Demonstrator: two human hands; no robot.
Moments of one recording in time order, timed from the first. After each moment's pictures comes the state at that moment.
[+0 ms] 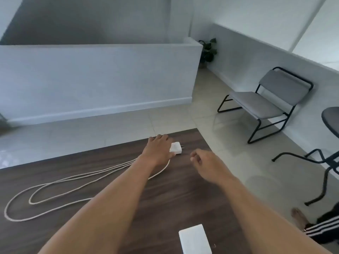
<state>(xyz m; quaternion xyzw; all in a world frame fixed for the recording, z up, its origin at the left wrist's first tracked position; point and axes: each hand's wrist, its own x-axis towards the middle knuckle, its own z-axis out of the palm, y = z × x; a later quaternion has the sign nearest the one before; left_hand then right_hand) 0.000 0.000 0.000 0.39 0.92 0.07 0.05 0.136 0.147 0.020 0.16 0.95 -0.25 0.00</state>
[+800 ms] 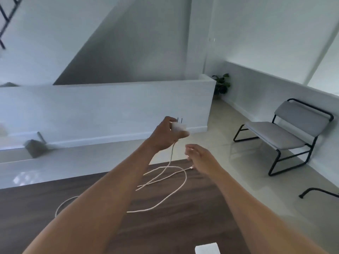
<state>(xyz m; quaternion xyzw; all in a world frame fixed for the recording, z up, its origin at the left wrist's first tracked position) 0.007 -0.052 0.166 0.23 0.81 0.53 0.09 0.104 0.078 0.121 0.13 0.87 -0.48 -0.05</state>
